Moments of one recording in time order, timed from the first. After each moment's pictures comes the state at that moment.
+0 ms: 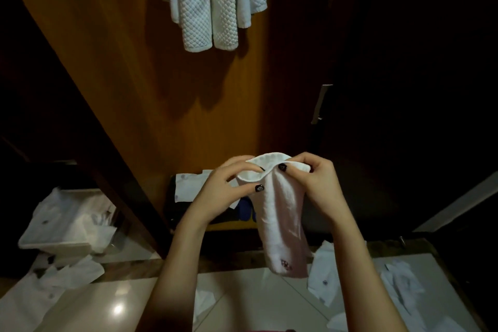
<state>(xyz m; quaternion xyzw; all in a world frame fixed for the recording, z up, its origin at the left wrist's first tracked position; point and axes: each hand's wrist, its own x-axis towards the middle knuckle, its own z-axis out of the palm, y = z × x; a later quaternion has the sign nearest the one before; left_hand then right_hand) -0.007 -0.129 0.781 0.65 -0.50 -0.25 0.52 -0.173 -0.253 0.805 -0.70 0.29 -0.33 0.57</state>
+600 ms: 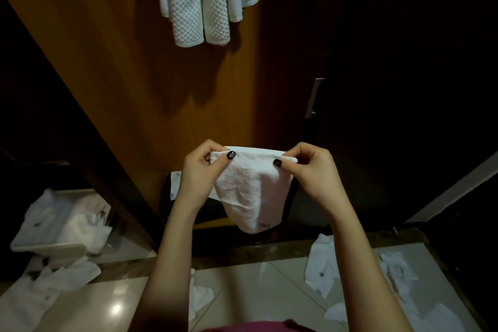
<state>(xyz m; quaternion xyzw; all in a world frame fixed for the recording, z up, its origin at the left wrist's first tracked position) 0.005 -0.127 0.790 0.62 -0.40 -0.17 0.65 -0.178 -0.254 0.812 -0.75 0.33 -0.32 0.47</state>
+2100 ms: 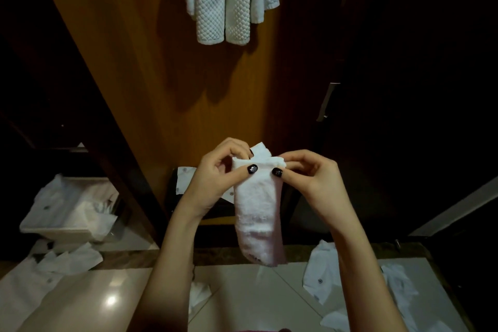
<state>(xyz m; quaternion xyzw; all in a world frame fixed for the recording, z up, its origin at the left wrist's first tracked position) -0.019 -0.089 0.819 0.54 -0.49 -0.24 0.64 -0.183 -0.199 0.837 -0.70 0.22 -0.32 0.61</state>
